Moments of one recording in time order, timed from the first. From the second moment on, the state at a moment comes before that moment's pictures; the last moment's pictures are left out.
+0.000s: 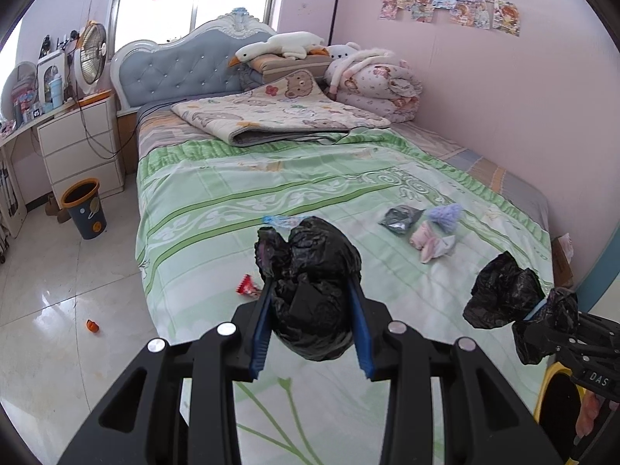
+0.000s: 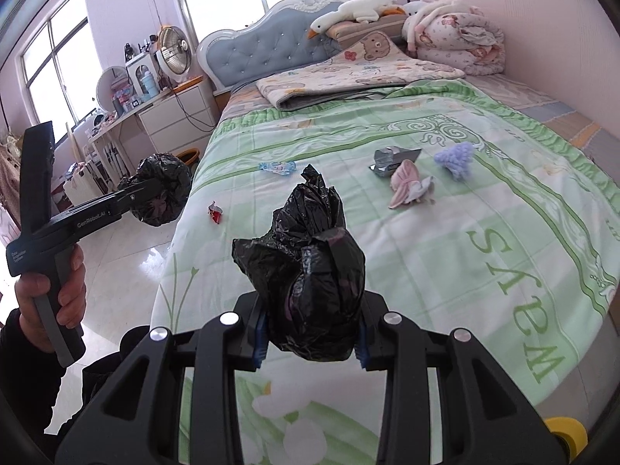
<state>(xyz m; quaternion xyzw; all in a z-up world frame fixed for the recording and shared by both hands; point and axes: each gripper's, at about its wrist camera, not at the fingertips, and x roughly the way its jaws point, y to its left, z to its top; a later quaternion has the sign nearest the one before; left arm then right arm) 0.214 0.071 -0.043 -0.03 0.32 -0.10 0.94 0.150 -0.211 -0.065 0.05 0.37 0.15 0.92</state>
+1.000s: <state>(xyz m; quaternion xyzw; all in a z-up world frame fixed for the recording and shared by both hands) 0.115 -0.091 -0.021 0.03 0.31 -0.25 0.92 0.029 -0.336 -0.038 0.09 0.31 0.04 0.94</state>
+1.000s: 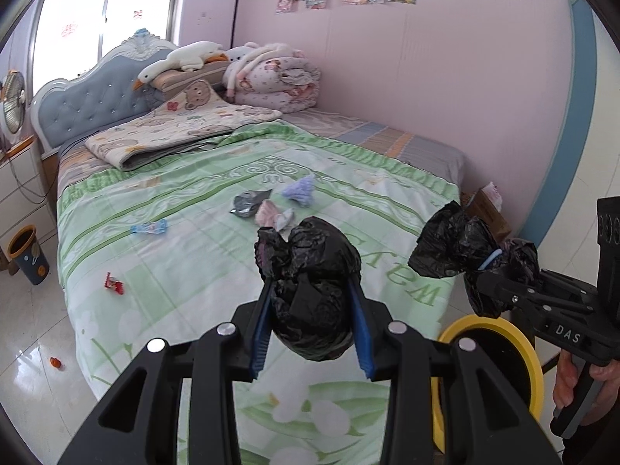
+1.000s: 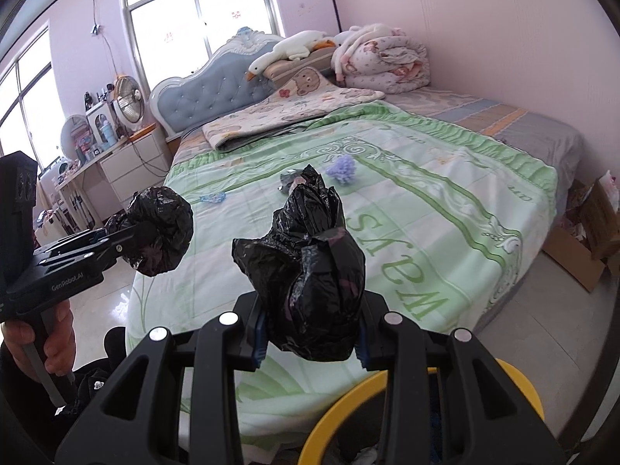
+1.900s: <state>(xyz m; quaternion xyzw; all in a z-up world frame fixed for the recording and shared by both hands) 0.054 -0.194 -0.060 0.10 0.34 -0.35 0.87 -0.050 -0.412 -0.065 0.12 0.32 -0.02 0.94</state>
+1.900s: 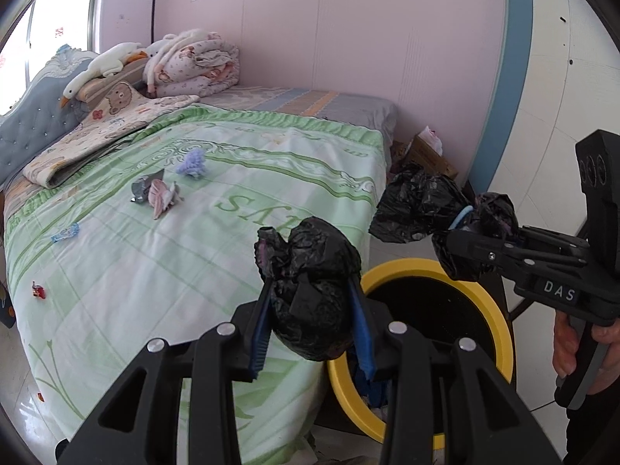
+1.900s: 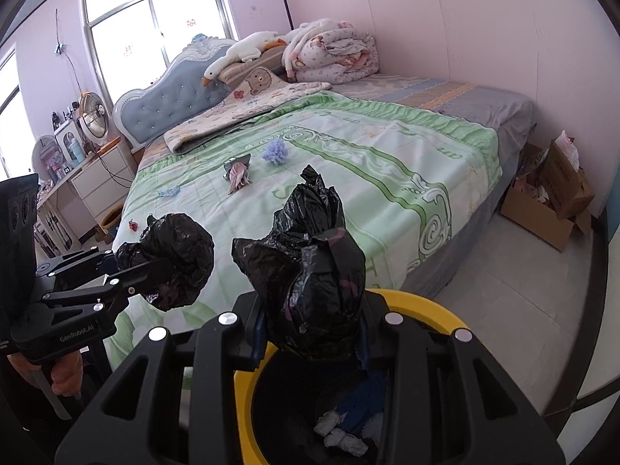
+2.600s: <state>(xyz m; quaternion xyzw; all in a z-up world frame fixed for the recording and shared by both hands) 0.033 -0.234 -0.107 0.13 0.39 -0.38 0.83 -0.086 -0.440 -0.105 0.15 0.37 -0.04 0.92</state>
